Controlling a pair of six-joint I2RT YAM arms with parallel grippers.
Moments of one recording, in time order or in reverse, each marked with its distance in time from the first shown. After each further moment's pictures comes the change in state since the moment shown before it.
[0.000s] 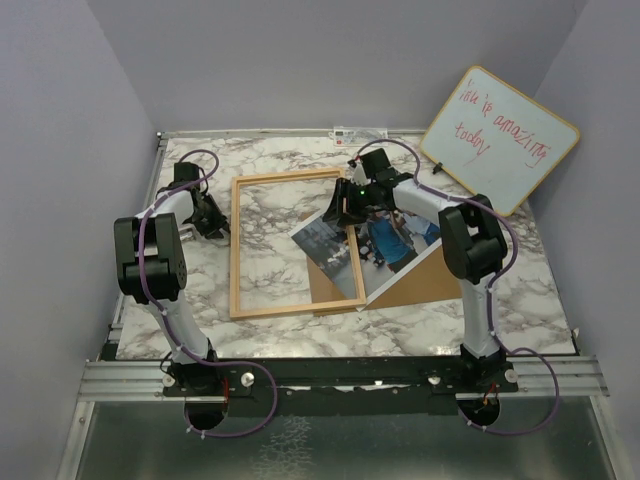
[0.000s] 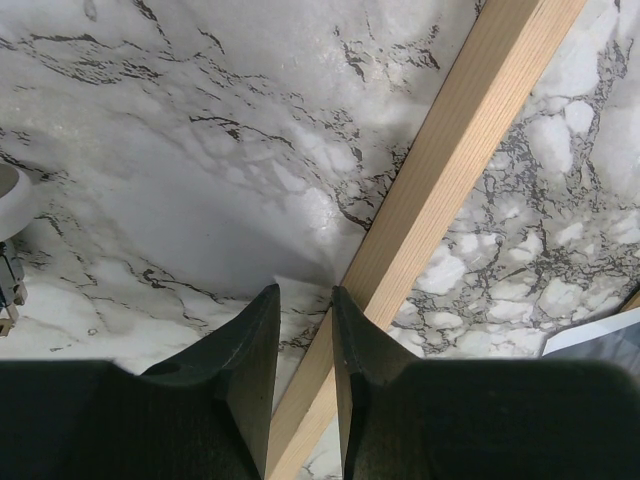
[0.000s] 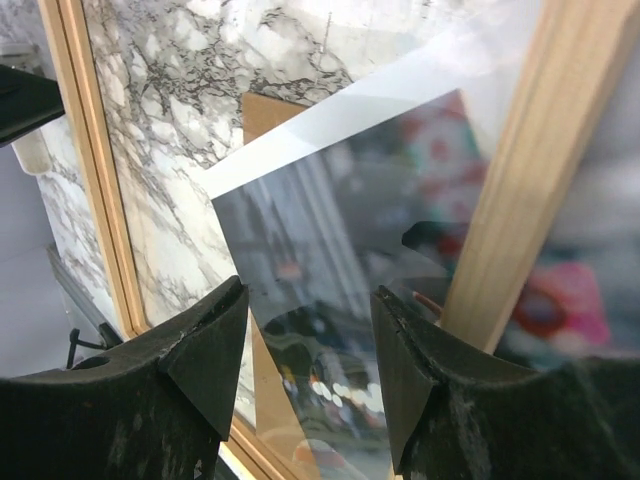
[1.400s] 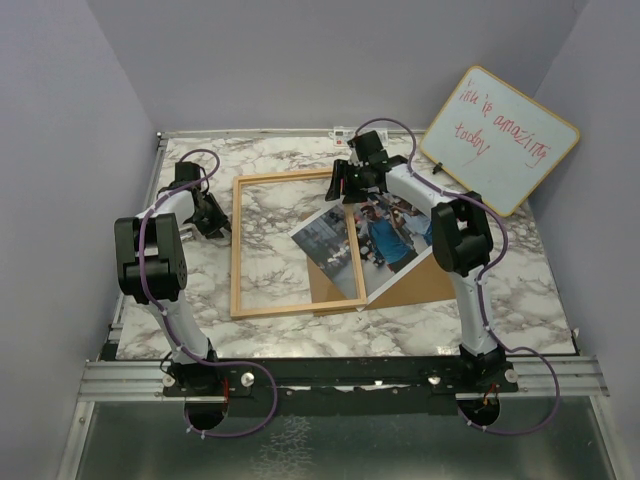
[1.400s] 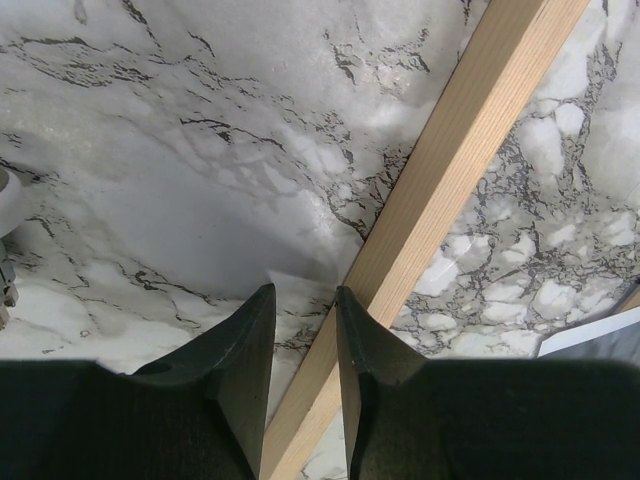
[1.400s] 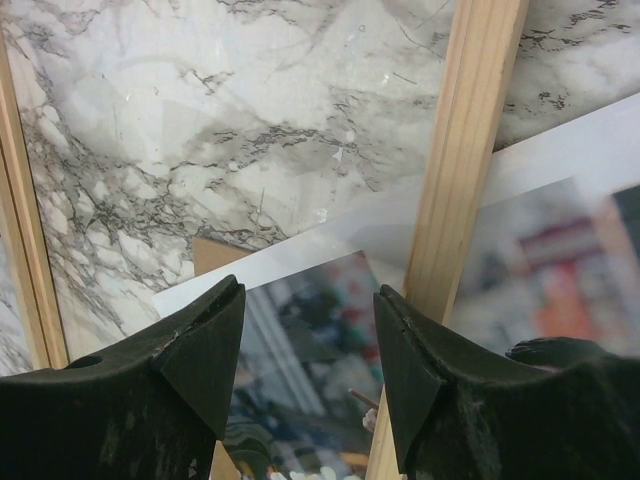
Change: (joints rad) left arm -0.006 -0.003 0.001 0.008 -0.003 -0.008; right arm 0.002 0.135 0.291 -0.120 0.253 -0.068
